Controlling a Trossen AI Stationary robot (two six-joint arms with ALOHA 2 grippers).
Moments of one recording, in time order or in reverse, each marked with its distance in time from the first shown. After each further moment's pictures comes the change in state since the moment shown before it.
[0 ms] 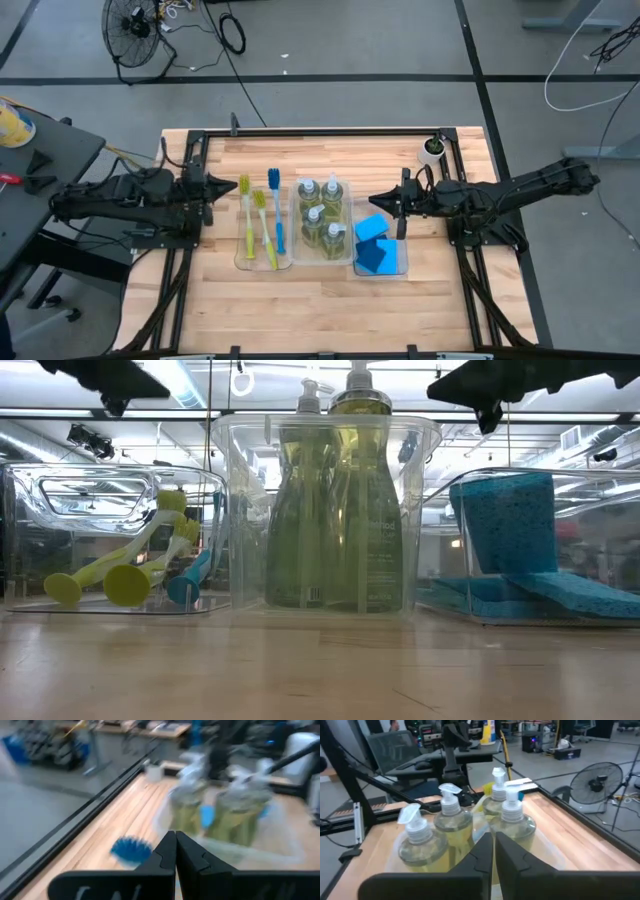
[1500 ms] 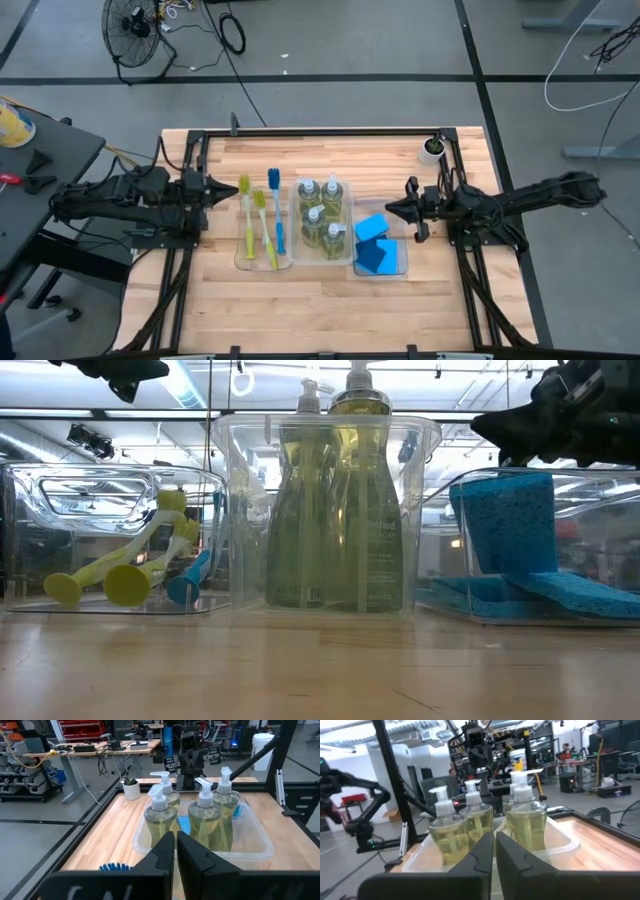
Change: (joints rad) left arm -0.001 -0.005 -0.001 0.072 0.126 0.150; right arm -0.141 -0.176 -0.524 0.657 -0.307 -0.002
